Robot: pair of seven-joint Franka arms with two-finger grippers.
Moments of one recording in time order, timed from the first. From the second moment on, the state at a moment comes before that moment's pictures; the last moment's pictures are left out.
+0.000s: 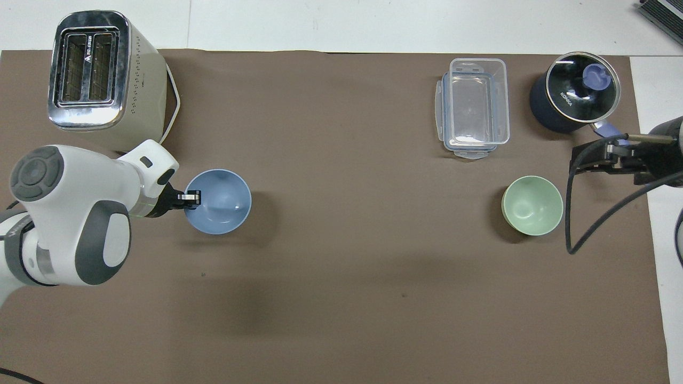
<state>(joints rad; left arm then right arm) -0.20 0.04 -0.02 -2.16 -0.18 2.24 -0.11 -0.05 -0.01 0.10 -1.54 -0.03 1.57 0.23</state>
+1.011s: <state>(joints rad) -0.56 0.09 -0.04 -2.22 -0.27 2.43 -0.29 -0.05 -0.01 0.10 -1.54 -0.03 1.57 0.23</state>
